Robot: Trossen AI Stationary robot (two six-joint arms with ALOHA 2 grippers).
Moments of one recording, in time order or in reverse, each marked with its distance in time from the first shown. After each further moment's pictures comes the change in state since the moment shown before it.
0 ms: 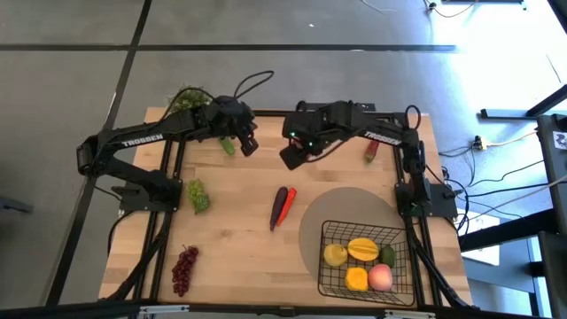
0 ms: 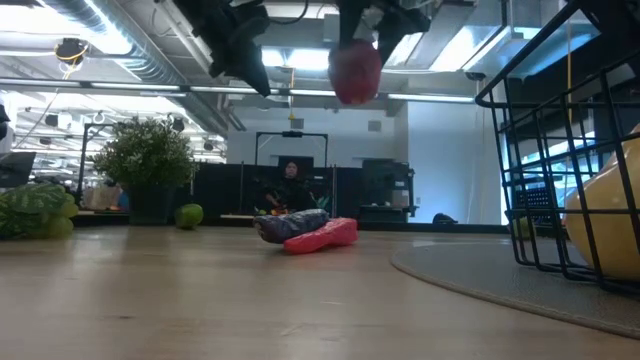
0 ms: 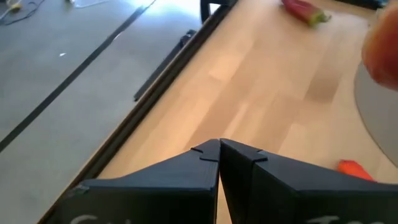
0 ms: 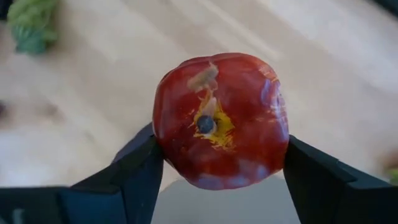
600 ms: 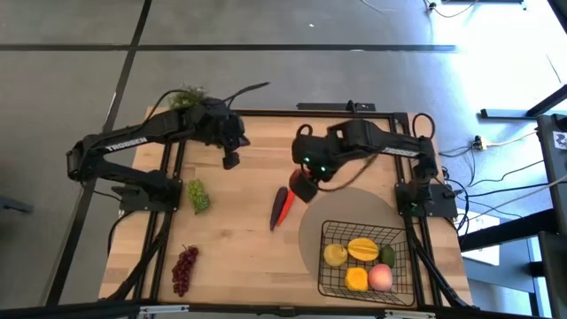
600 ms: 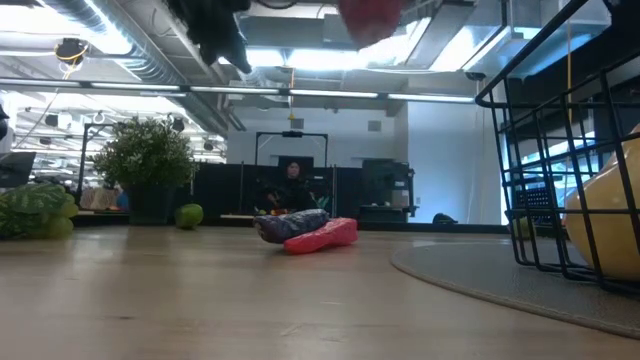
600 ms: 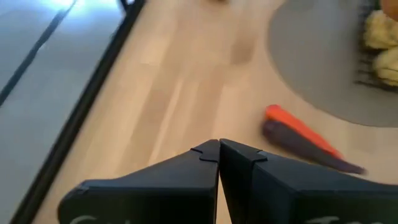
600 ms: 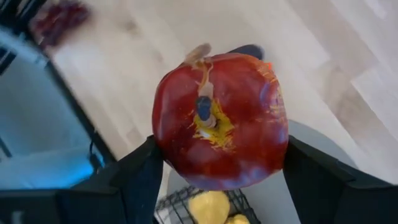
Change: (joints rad) left arm -0.031 -0.118 0.001 -0.172 0.260 0.127; right arm 0.182 -0.085 -0.005 0.000 -0.191 -0.063
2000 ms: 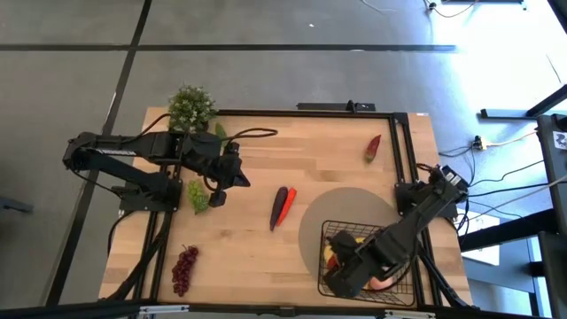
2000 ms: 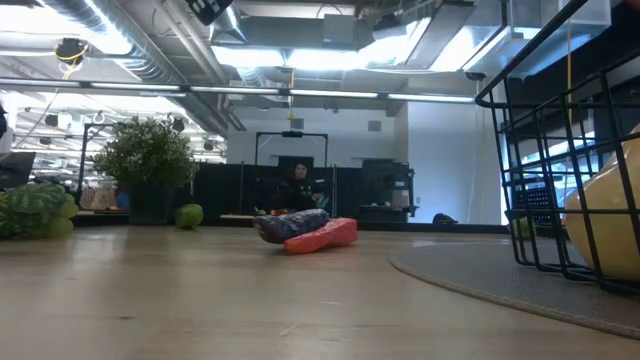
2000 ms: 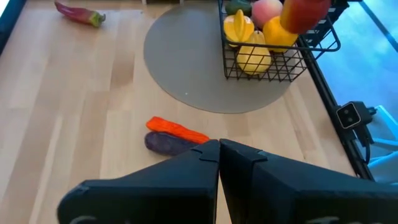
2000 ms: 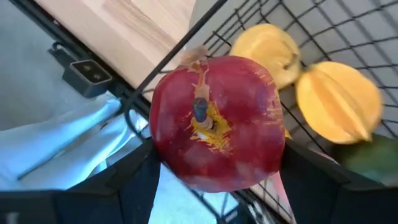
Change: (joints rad) left arm -0.389 -0.055 -0.002 0.027 0.042 -0.112; right arm 0.631 -0.093 -0.532 0.275 0.095 0.845
